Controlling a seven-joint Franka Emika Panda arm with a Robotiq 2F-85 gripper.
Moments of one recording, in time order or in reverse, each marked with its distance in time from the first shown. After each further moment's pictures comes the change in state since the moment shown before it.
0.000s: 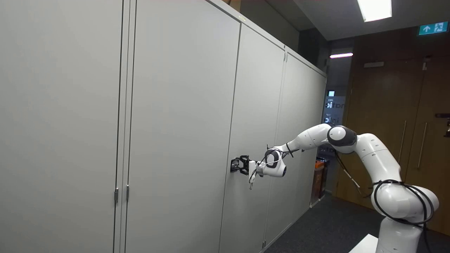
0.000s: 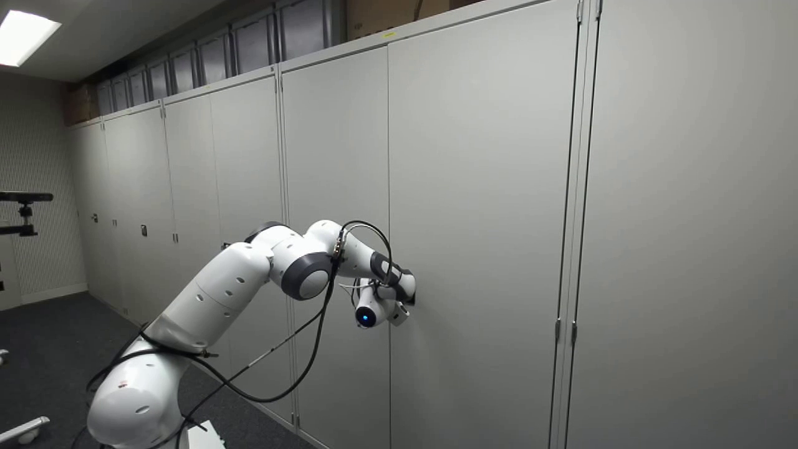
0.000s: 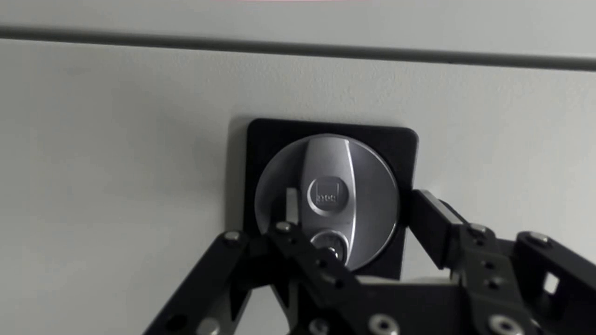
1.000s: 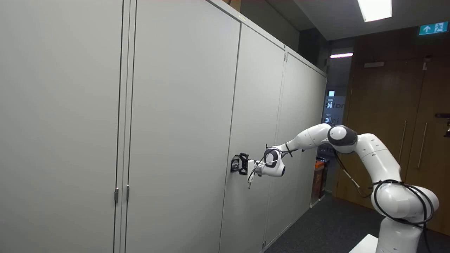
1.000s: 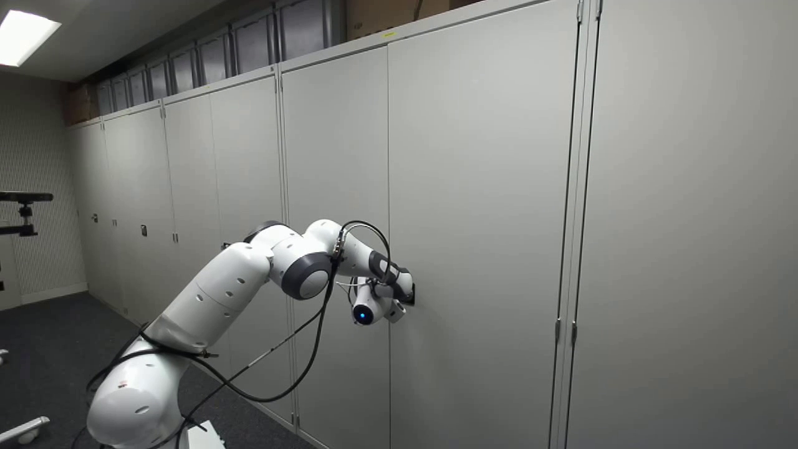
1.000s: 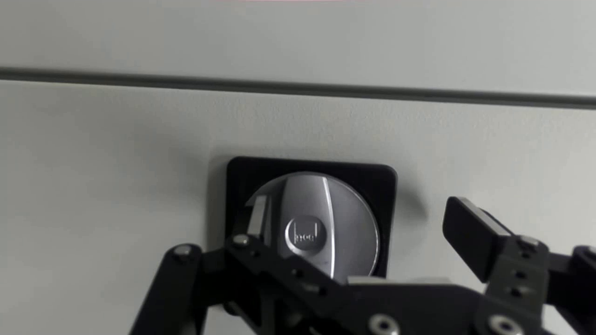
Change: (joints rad) arm -0.003 0.000 0.031 -0.004 0.000 -0.004 -0.005
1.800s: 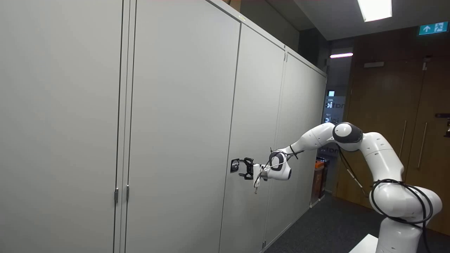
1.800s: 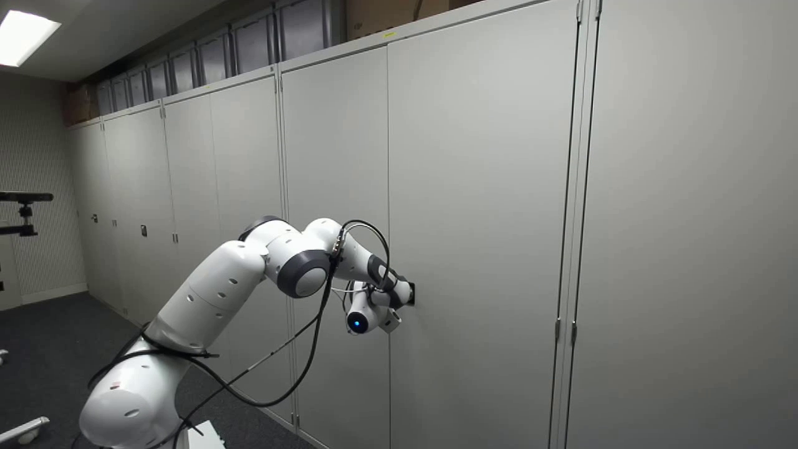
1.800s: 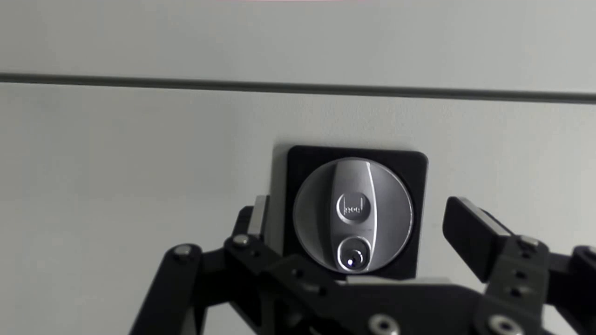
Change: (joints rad) arm -0.106 -0.048 0.063 -0.160 -0.001 -0.024 -0.020
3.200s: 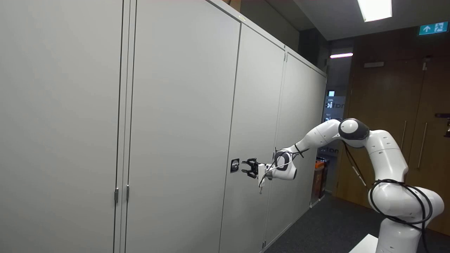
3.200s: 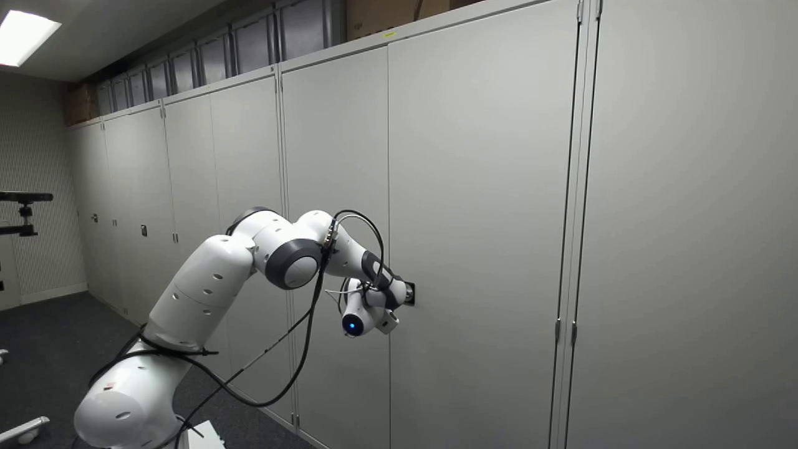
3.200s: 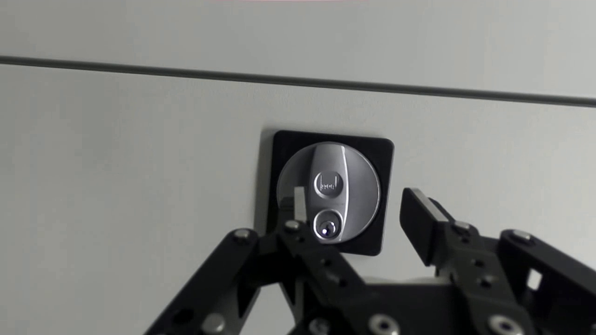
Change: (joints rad) arm -0.080 -0.090 0.035 -0.131 0.000 -0.061 -0.018
